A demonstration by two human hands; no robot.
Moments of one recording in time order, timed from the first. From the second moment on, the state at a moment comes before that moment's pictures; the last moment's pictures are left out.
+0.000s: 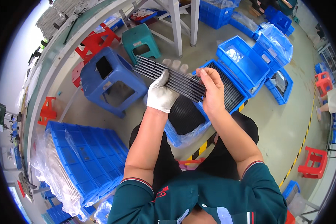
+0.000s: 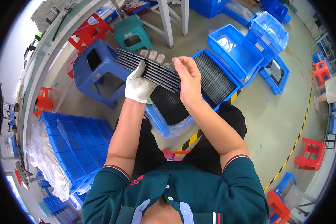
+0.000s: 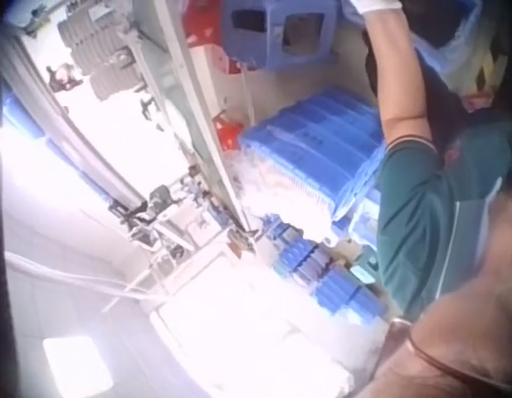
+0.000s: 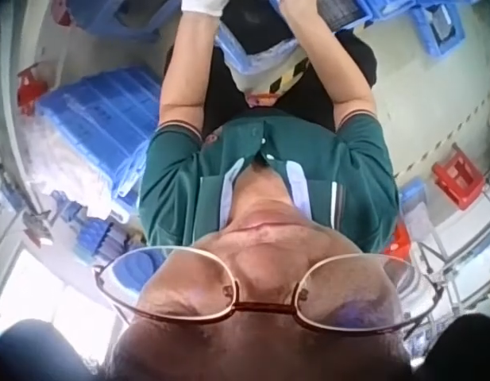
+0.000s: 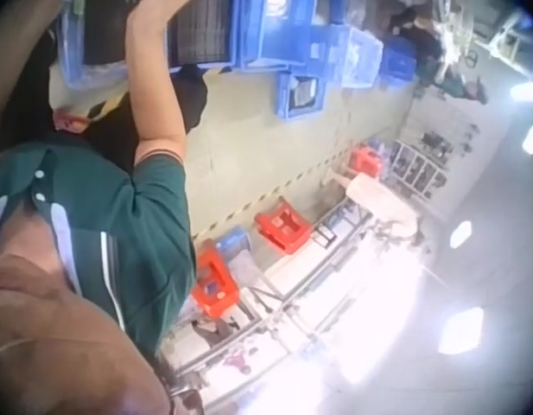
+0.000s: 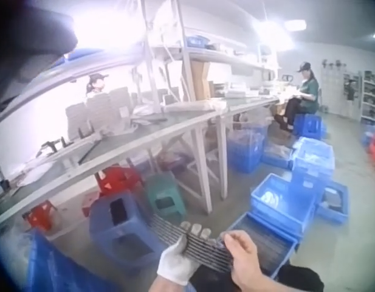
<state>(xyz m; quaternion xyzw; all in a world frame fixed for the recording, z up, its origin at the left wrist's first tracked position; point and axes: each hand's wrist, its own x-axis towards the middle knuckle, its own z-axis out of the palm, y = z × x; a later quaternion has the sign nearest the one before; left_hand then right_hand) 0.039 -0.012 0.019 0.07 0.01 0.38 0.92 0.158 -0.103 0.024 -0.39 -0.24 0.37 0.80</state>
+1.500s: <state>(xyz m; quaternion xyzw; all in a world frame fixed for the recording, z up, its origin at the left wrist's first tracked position) -0.014 0.003 0.017 0.11 -0.05 0.42 0.90 0.156 -0.128 0.023 -0.51 -0.33 0.53 0.60</state>
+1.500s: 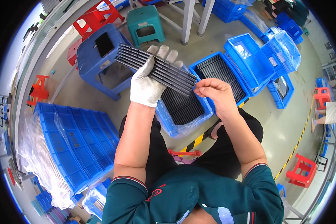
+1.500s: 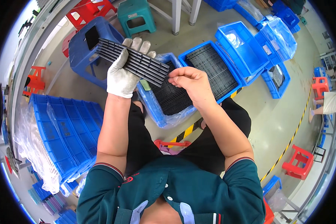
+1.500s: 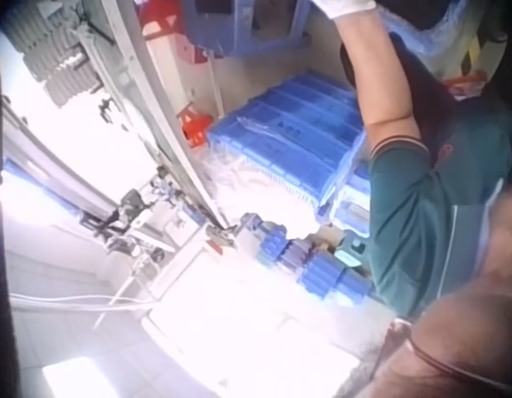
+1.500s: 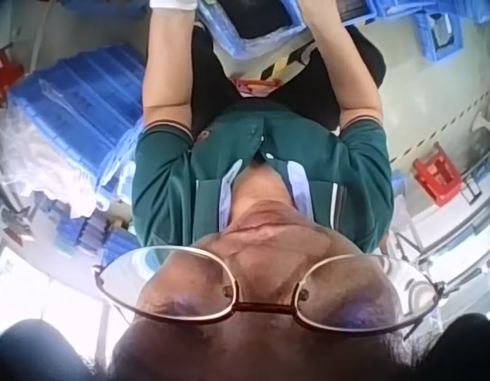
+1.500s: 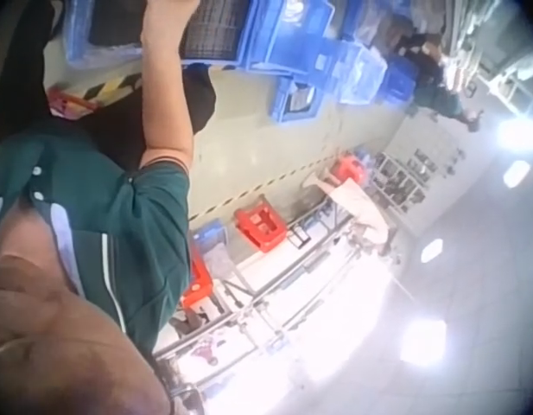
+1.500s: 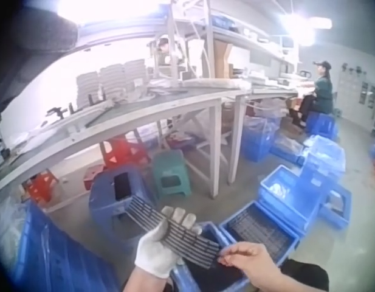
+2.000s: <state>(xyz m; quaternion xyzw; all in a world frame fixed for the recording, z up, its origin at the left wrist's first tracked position) -0.016 -0.004 0.021 0.10 0.00 0.44 0.89 0.141 -0.121 0.024 -0.52 -0.34 0.58 0.53</state>
